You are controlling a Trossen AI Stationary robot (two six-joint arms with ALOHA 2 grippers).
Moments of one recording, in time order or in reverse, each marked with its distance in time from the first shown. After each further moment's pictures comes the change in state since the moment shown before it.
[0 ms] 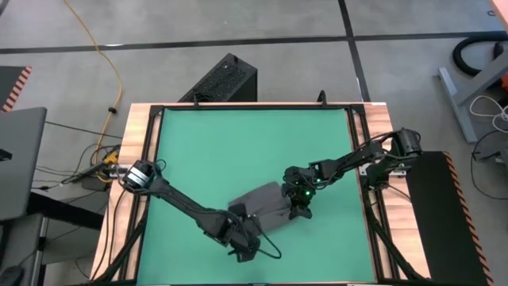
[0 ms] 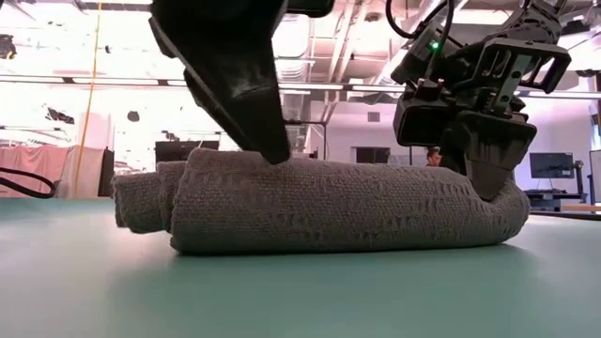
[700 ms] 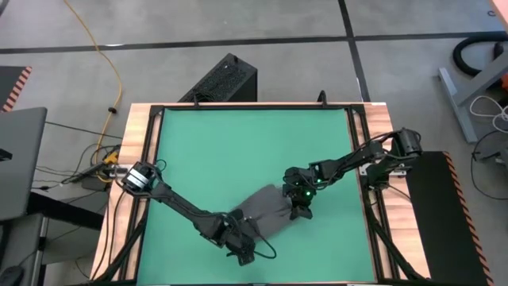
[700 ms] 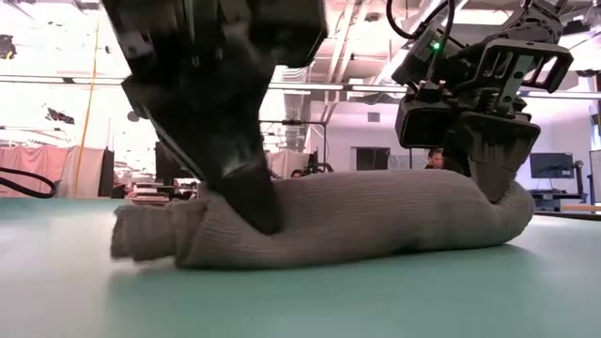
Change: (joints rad) left arm -0.025 0.019 -0.168 0.245 0.025 -0.162; right arm 0.009 -0.001 0.000 -0.017 0.002 0.016
